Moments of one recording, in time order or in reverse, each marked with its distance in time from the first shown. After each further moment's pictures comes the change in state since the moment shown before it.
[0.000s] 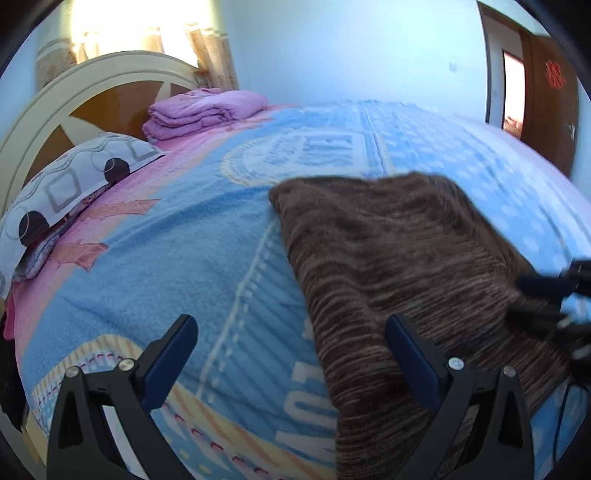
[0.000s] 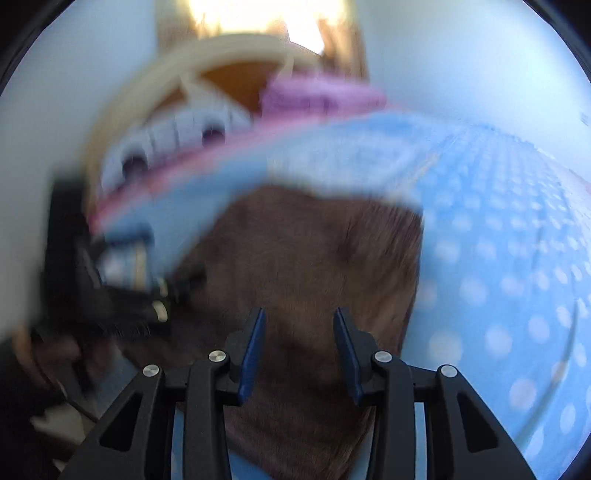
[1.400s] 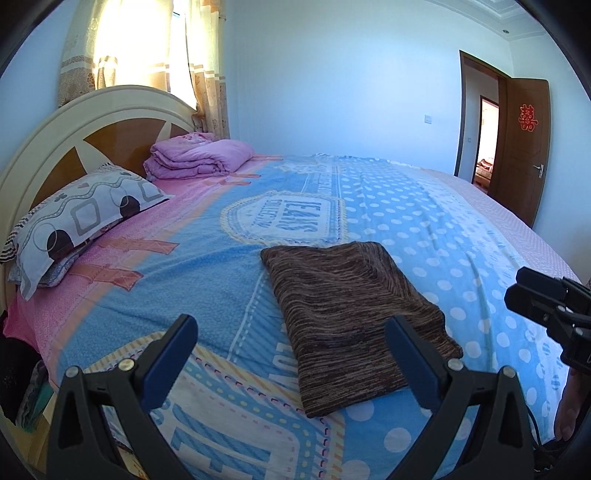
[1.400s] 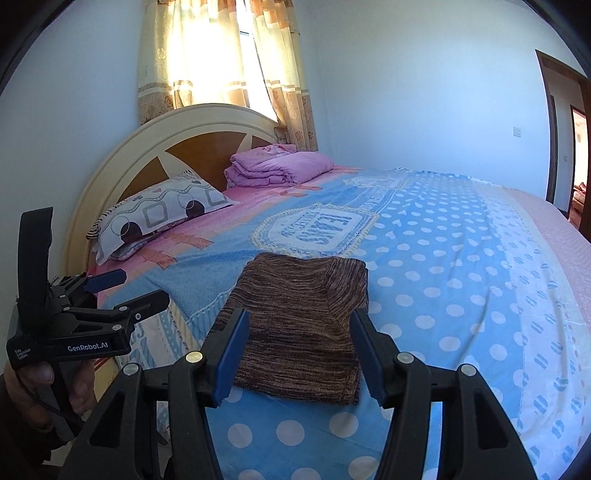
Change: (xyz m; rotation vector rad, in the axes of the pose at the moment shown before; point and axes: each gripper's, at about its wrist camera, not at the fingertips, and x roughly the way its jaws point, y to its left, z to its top) left arm -0.142 0.020 -0.002 -0.051 -0.181 -0.126; right arm -0.168 0.050 -0.025 0.148 -0.366 -0.093
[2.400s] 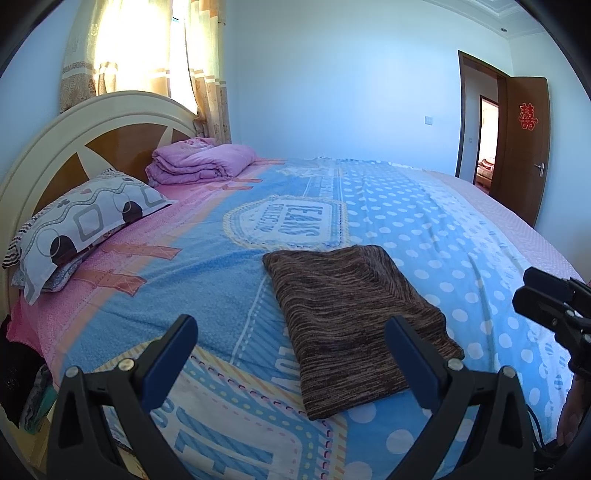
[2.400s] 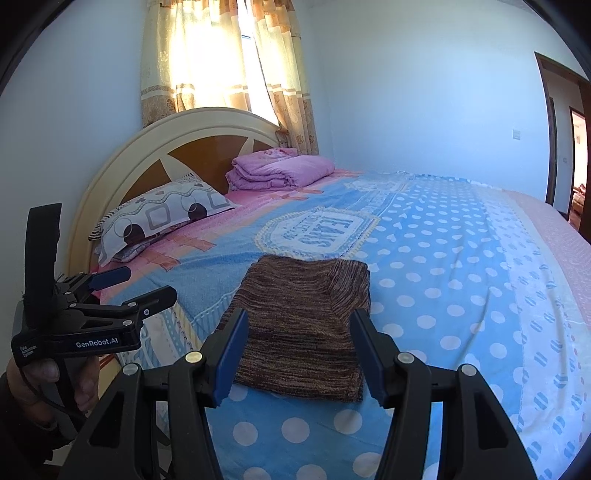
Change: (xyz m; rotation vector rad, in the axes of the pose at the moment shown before) left arm -0.005 0.002 0.001 0.008 -0.017 0.010; right arm -0.013 0.008 -0.003 -0.013 -0.045 -0.010
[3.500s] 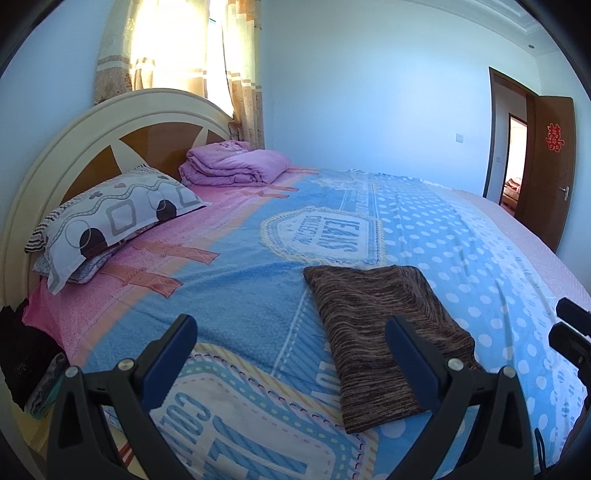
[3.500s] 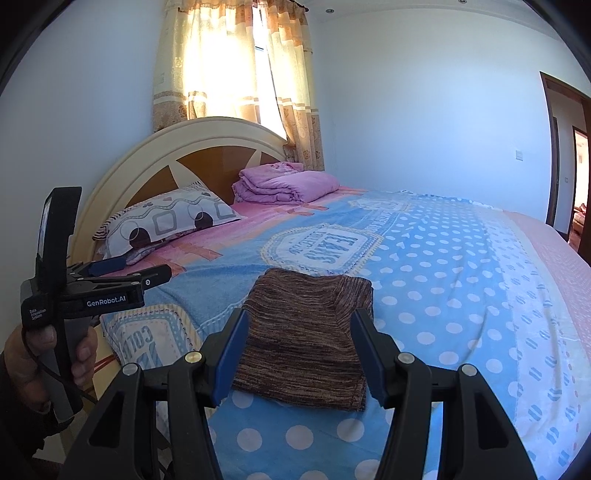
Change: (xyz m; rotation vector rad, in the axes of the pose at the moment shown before) left arm -0.003 0.033 0.009 -0.072 -0.031 0.097; right arm -0.008 0.012 0.001 -0.045 -0.039 0.007
